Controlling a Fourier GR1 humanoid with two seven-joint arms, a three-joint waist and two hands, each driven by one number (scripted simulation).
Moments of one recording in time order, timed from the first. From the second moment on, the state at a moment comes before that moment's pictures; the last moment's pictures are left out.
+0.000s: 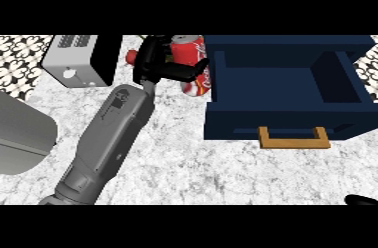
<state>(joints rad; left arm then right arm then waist) -0.89 0.03 -0.09 -0.85 0.26 0.23 -0.09 0.11 -0.10 -0.33 -2.26 -0.09 0.09 0.30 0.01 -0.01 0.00</state>
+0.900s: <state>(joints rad) -1.32 0.00 -0.13 -0.73 0.25 0.40 0.19 0.05 -0.11 -0.31 -2.26 -0.07 0.07 0.33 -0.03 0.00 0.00</state>
